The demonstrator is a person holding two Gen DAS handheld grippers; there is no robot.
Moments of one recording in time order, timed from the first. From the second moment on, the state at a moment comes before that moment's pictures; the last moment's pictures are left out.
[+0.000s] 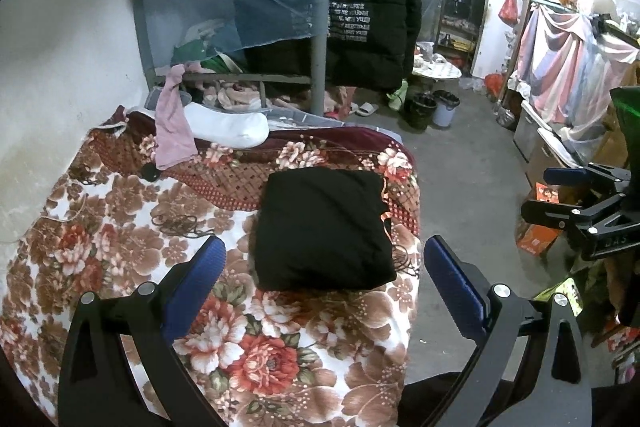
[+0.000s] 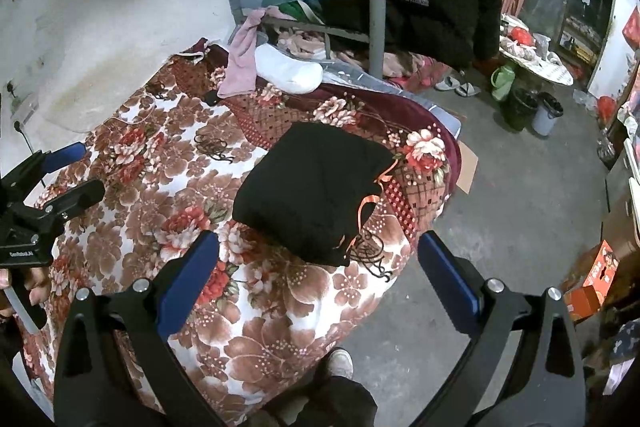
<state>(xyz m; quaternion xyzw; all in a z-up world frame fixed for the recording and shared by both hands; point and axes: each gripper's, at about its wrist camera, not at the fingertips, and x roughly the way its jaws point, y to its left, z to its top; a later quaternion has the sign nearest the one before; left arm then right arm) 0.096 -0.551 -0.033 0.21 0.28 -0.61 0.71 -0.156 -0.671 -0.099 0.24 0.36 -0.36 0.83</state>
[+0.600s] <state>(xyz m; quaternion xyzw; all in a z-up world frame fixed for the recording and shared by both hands) 0.098 -0.553 -0.030 0.21 0.28 -0.62 0.70 -0.155 -0.673 -0.097 0.25 0.36 -0.36 0.83</state>
